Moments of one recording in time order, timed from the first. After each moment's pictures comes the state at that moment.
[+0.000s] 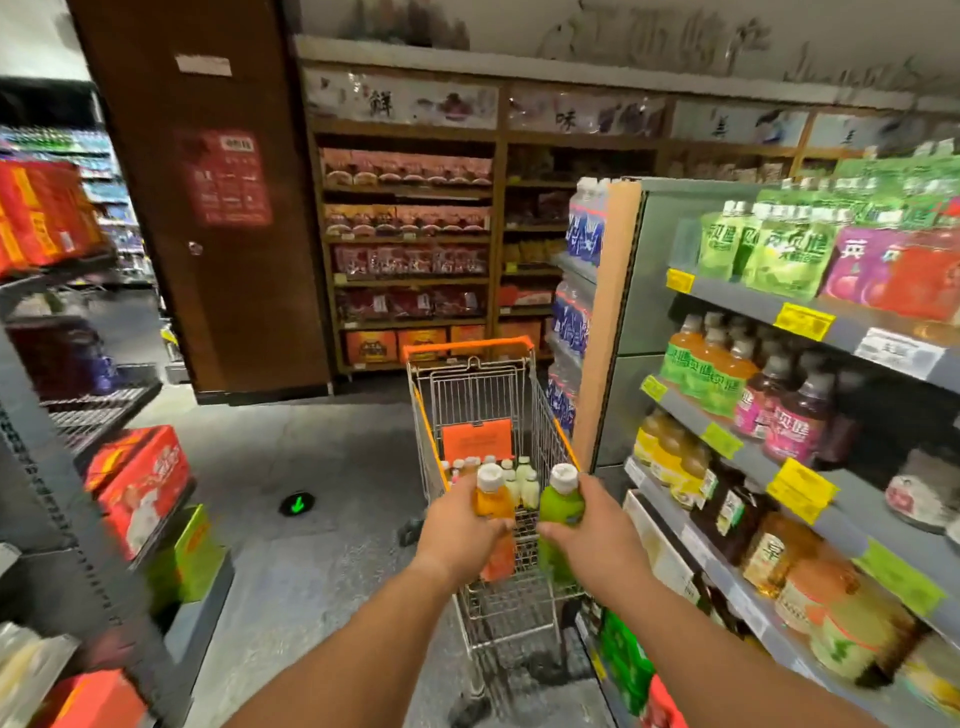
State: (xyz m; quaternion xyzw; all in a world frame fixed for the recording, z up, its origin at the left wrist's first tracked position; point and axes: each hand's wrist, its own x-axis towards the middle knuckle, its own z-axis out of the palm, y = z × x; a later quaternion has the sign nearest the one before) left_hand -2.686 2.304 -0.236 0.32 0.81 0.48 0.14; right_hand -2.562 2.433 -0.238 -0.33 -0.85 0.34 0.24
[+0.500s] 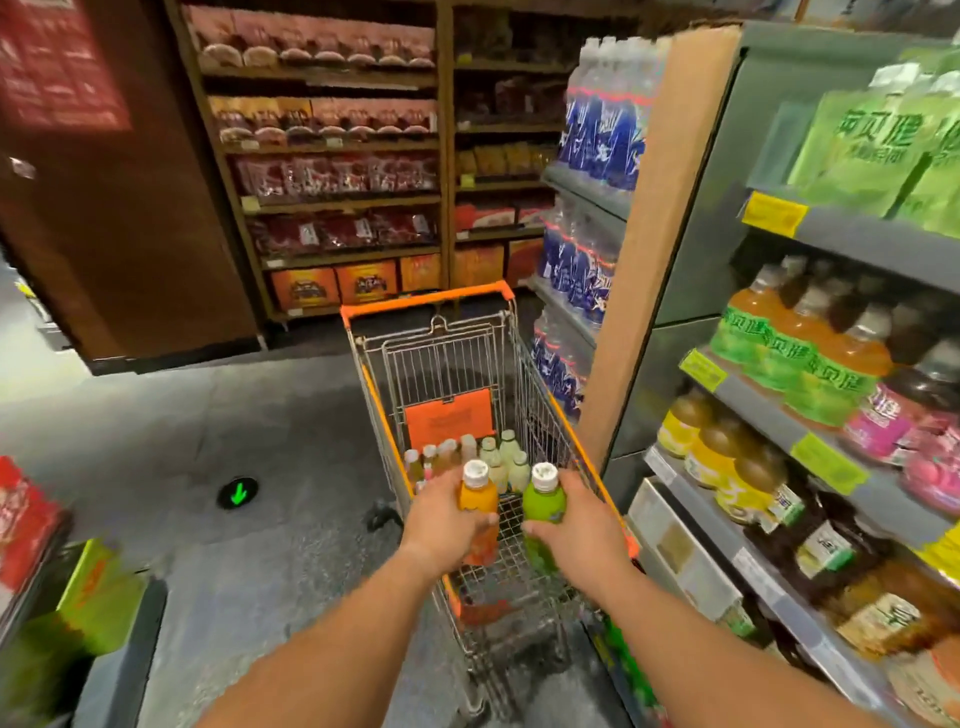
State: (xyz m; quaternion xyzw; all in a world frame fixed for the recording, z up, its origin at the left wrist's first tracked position) left_hand -2.941 2.491 -0.335 0.34 0.81 0.42 0.21; right_hand -2.791 2.598 -0.327 -0.40 -0.83 0.35 0.19
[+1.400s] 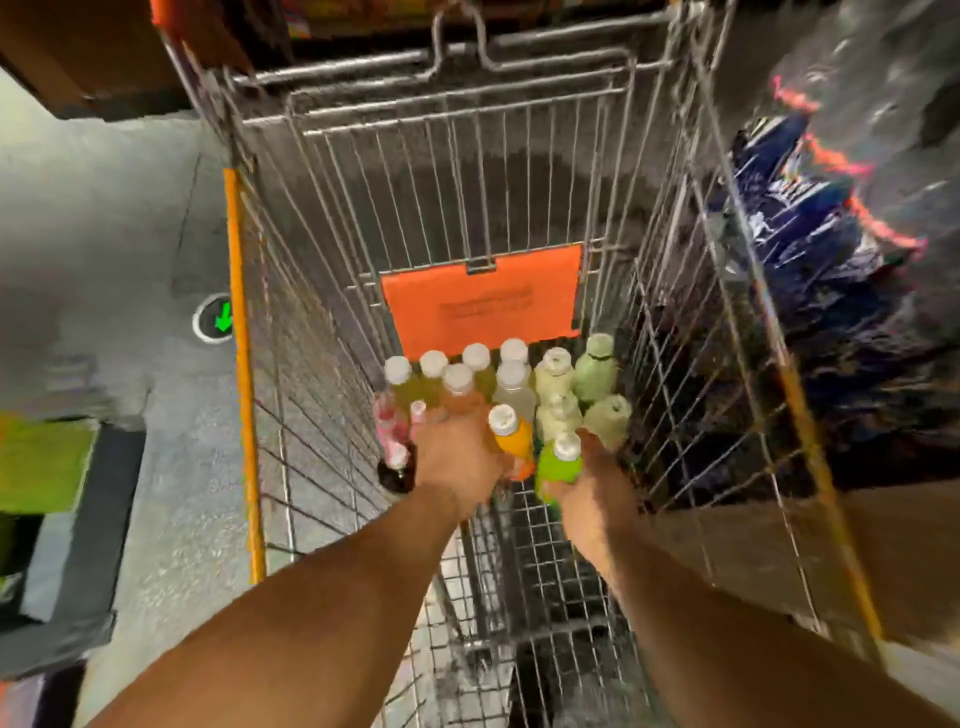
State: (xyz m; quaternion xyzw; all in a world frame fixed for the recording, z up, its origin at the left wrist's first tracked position) left_hand -3.202 2.784 -0.701 0.28 0.92 0.19 0.22; right_hand -3.072 2.887 -0.724 -0.36 -0.79 0.48 0.11
